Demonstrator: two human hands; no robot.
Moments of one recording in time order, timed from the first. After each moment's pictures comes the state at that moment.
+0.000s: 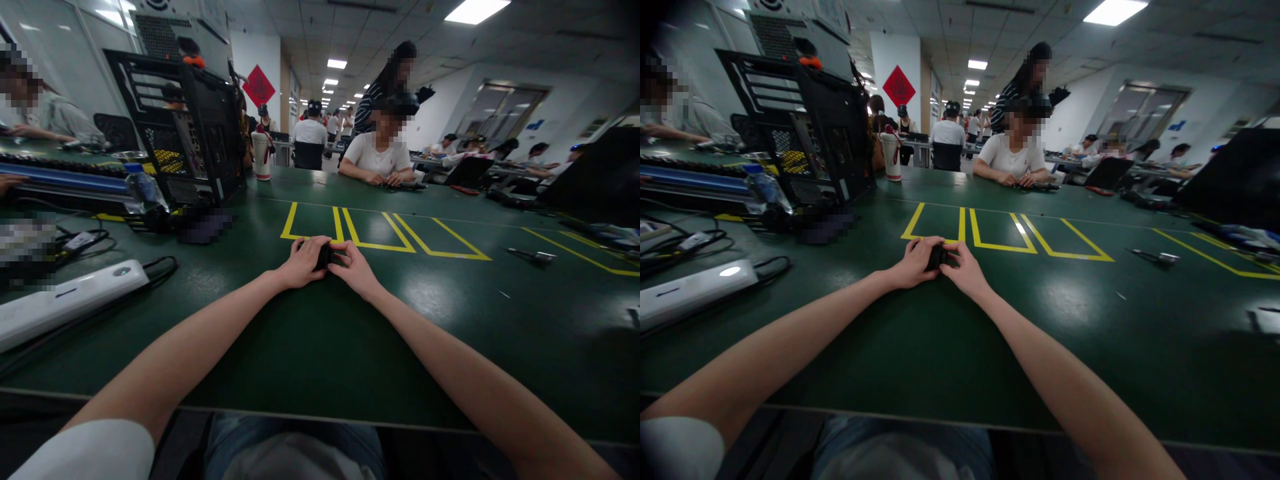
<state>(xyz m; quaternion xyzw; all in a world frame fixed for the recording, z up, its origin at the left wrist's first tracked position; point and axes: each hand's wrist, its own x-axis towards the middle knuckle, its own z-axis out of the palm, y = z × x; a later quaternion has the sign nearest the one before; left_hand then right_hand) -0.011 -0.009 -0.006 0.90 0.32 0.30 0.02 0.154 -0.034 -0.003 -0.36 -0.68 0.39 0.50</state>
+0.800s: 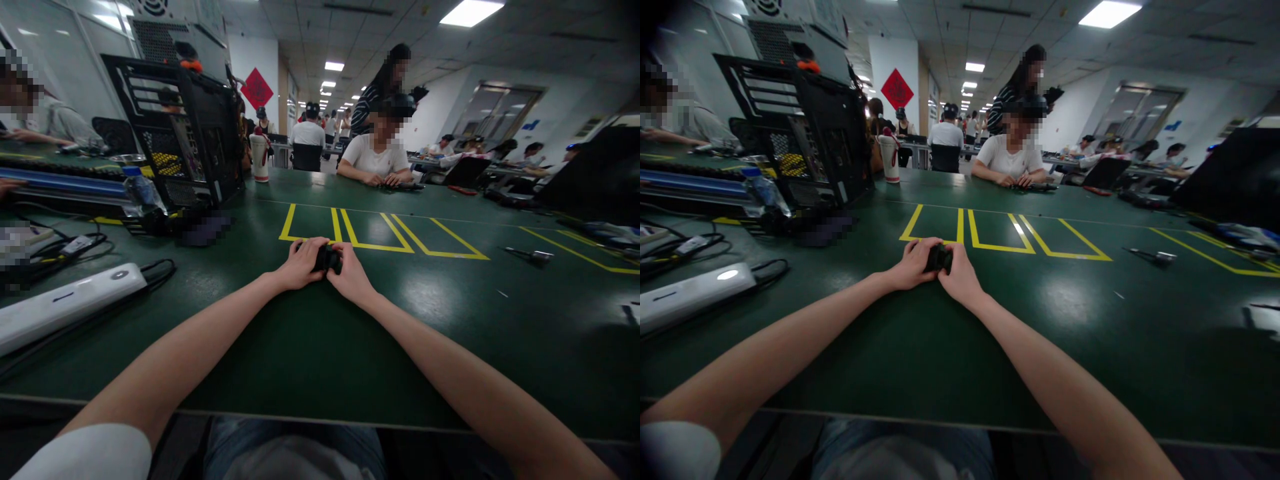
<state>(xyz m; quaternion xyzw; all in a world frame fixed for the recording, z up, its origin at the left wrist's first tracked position) -0.009 -0.010 -0.004 0.89 0.33 0.30 0.03 0.151 -0.038 -0.008 -0.47 -0.76 0.11 0.43</state>
